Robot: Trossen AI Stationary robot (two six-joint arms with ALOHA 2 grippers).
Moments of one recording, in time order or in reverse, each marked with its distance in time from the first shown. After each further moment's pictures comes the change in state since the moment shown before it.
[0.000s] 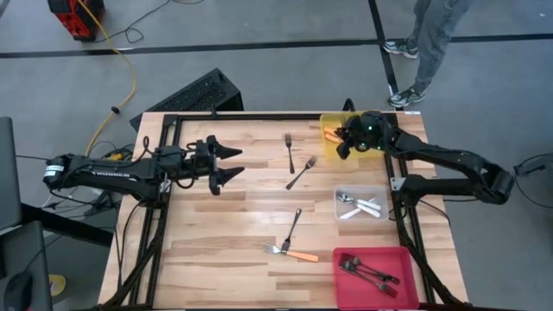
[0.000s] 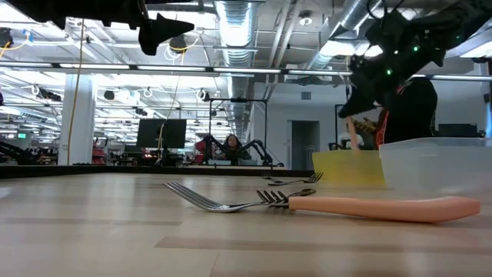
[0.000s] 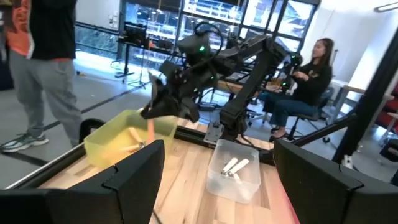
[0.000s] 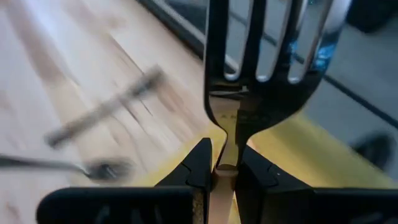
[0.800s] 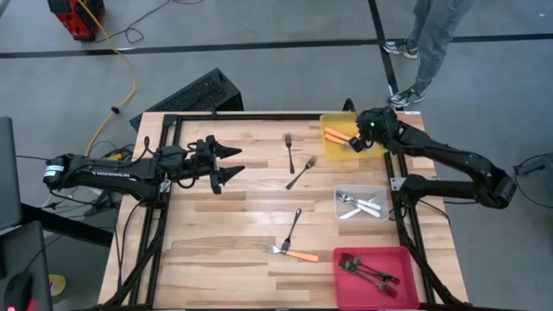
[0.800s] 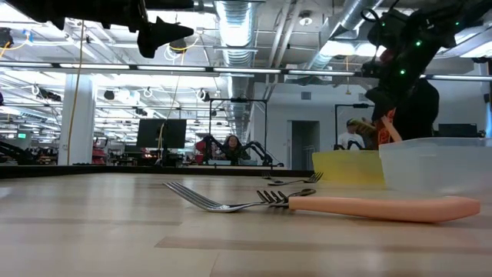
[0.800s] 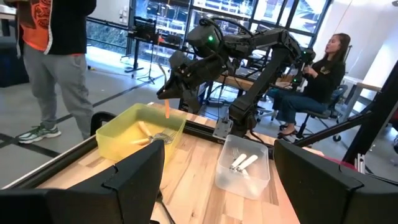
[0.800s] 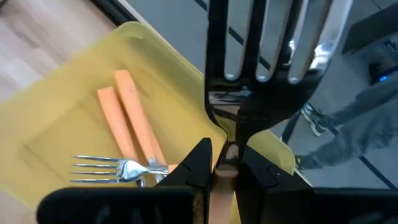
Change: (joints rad) left arm 0.000 0.001 0.000 -0.029 -0.035 -0.006; right arm -0.037 -0.053 0.103 -0.368 0.422 -0.092
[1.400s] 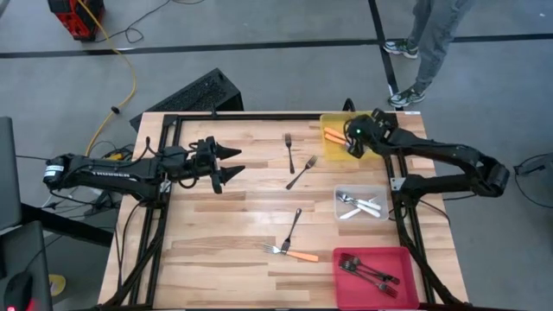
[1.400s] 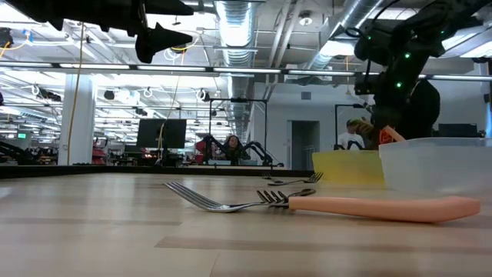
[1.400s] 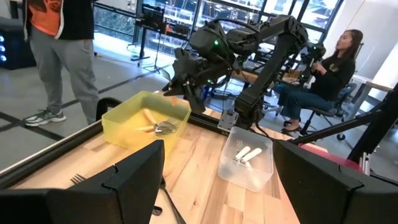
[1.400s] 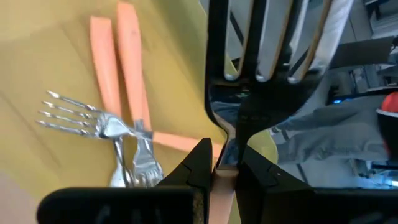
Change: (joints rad) left arm 0.000 0.000 0.000 -0.046 -0.026 -0.047; right arm 0.084 0.134 0.000 -0.018 0.166 -0.172
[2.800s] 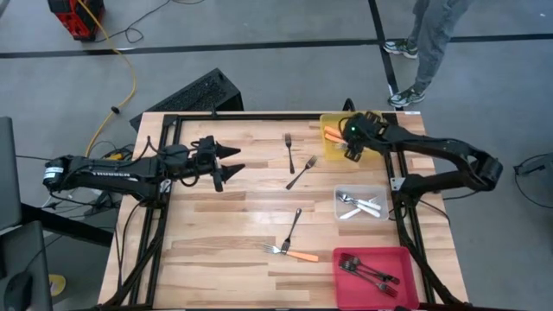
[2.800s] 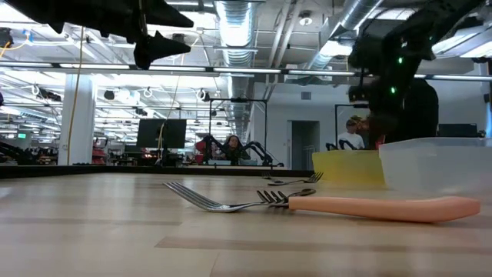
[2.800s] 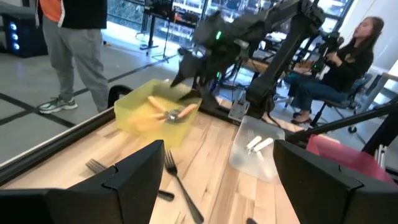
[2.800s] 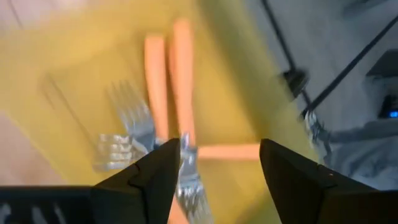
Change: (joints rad) left arm 0.037 0.000 0.000 -0.056 0.011 -0.006; right arm -0.029 0.102 0.025 -0.024 -0.177 -0.020
